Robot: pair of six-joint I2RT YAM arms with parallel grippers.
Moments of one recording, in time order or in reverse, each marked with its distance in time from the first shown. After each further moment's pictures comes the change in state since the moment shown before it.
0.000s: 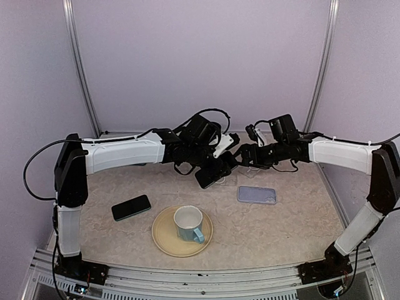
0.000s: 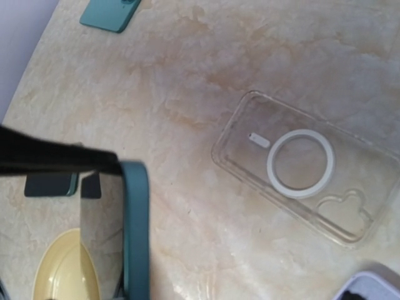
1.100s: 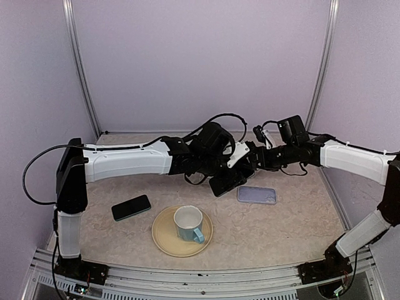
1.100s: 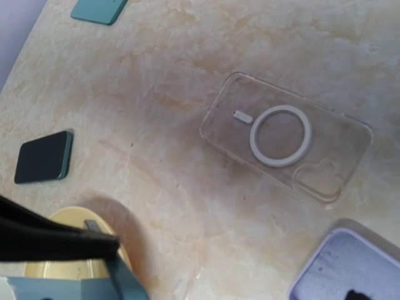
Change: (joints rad) left arm -0.116 0.000 0.000 0.061 -0.016 -0.002; right arm 0.000 -0.130 -0.069 -0.068 0.049 -0.023
